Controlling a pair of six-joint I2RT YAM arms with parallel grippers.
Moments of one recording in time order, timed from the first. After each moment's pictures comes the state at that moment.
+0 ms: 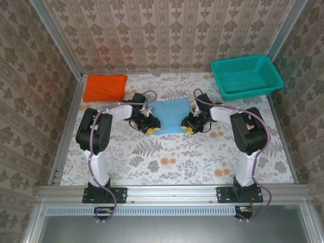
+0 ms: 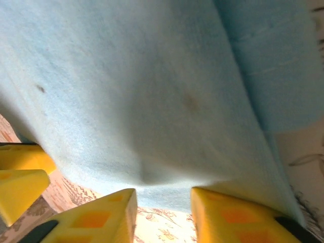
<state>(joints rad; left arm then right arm) -0.43 1.96 1.25 -0.63 0.64 -0.49 0.30 1.92 1.15 -0.47 -0.56 0.76</state>
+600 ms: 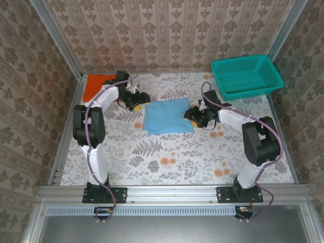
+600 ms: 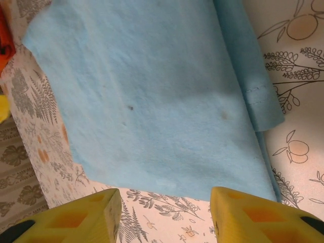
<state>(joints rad) -0.24 2.09 1.66 -0.82 0.60 -0.36 0.27 1.73 1.07 -0.34 -0.49 0.79</state>
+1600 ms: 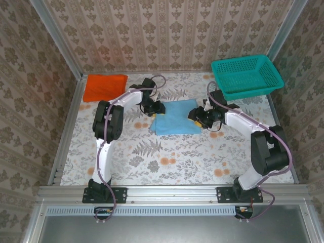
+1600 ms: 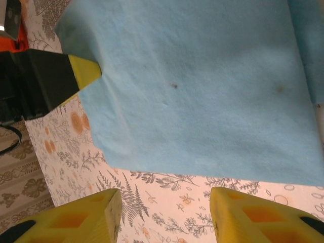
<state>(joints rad) -0.46 2.28 1.79 -0.79 0.41 -0.40 0.24 1.59 1.02 -0.44 -0.49 0.76</state>
